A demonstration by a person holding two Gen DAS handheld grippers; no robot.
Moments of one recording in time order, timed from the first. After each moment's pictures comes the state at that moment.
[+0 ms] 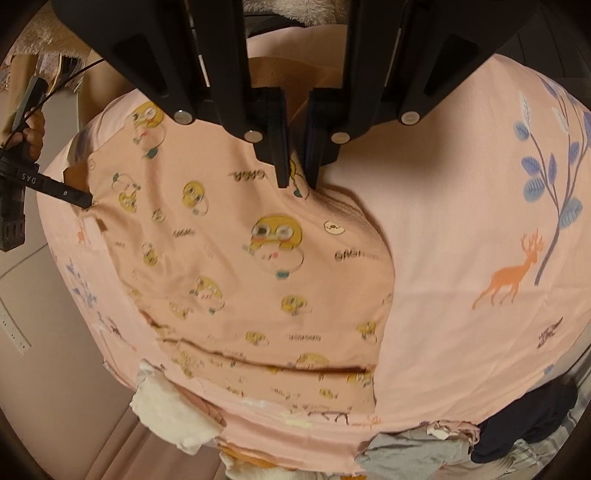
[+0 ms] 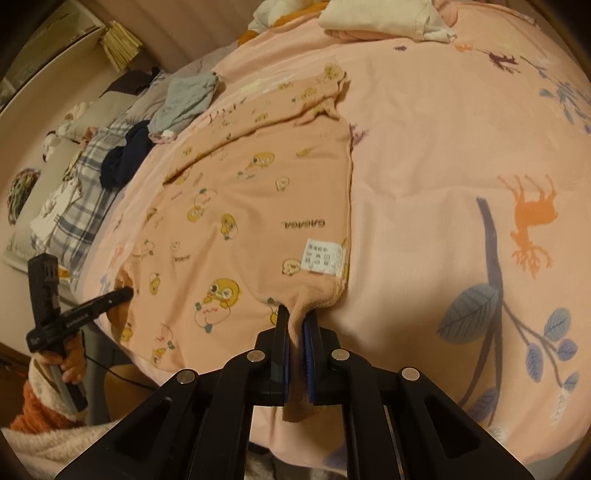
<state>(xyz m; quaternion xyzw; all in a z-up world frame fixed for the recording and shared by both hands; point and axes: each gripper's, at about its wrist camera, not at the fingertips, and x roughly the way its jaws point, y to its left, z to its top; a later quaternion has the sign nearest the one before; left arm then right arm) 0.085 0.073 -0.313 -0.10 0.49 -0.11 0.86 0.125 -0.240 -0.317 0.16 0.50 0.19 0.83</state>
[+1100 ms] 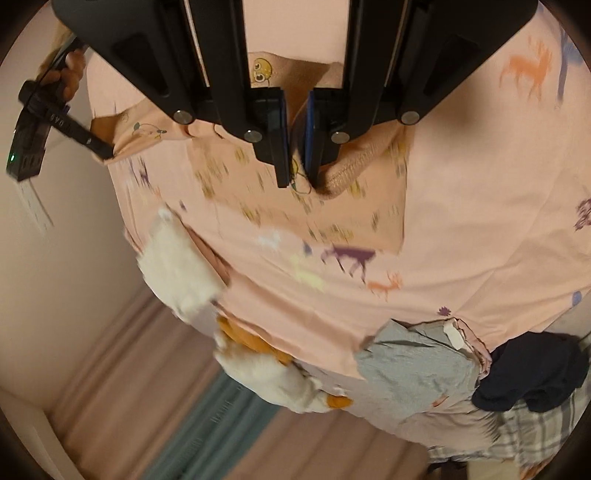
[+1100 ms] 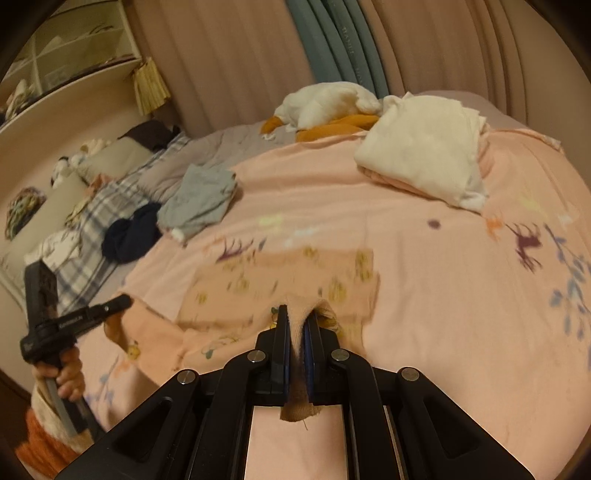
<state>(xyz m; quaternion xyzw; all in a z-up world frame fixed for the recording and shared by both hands) 0.241 0.114 -0.216 -0.24 0.35 -0.09 0.90 0.280 -0.217 -0.208 0.10 0.36 0.17 0.91</state>
